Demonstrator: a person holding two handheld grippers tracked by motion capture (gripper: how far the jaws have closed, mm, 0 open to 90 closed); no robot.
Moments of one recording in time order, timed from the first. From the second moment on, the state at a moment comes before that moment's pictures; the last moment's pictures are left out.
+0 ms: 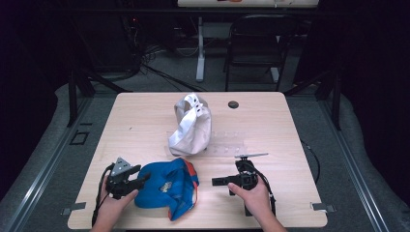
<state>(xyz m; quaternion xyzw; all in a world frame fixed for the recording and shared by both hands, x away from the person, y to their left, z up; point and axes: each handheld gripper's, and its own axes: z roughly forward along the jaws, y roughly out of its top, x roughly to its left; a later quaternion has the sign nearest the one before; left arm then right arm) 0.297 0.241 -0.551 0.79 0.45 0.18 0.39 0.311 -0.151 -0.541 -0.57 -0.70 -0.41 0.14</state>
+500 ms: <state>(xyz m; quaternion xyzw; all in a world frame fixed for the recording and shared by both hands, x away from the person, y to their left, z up) 0.284 0.249 -0.555 0.78 0.45 0.19 0.38 0.311 -0.118 -0.571 -0.52 -0.72 -0.41 0.22</state>
